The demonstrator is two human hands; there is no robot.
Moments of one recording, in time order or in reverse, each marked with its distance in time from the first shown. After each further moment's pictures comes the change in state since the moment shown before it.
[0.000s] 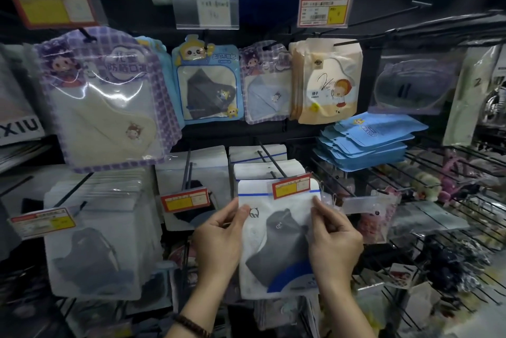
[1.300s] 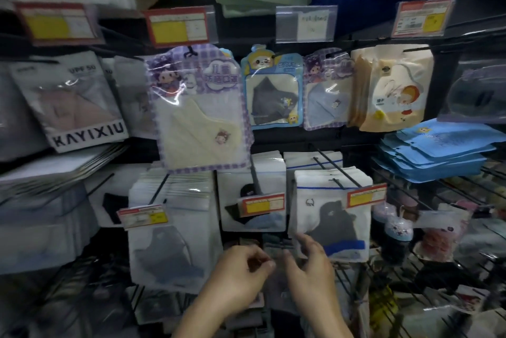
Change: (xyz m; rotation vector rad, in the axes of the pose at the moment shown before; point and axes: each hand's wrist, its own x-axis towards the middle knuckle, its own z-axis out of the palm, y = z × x) left_hand 0.015 0.000 -0.124 0.634 -0.502 -0.090; right_hand -0.107 -0.007 0.089 -0.531 -0.531 0.216
